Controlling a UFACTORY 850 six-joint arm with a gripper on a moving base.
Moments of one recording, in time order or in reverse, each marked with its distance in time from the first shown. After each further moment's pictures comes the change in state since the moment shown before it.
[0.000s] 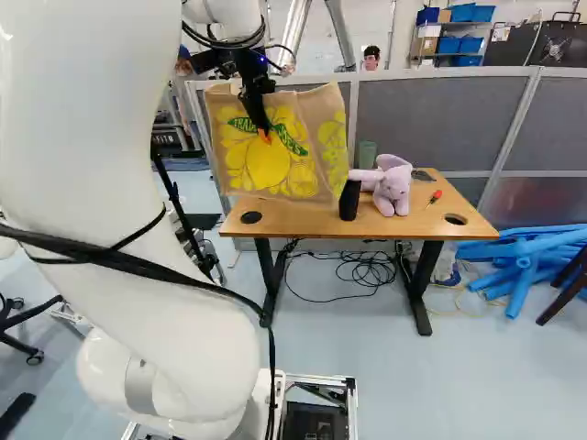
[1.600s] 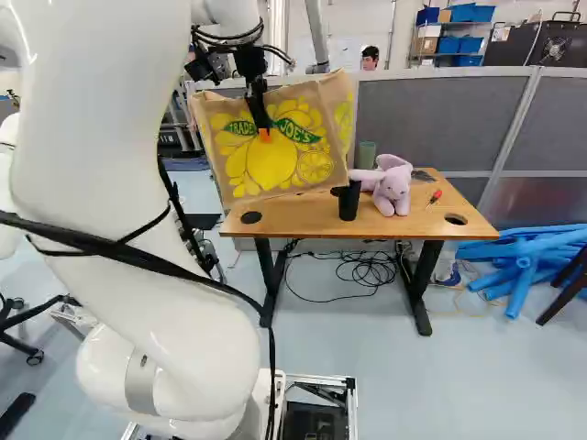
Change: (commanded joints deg) arm 0.7 -2.4 -2.6 0.0 0.0 -21.0
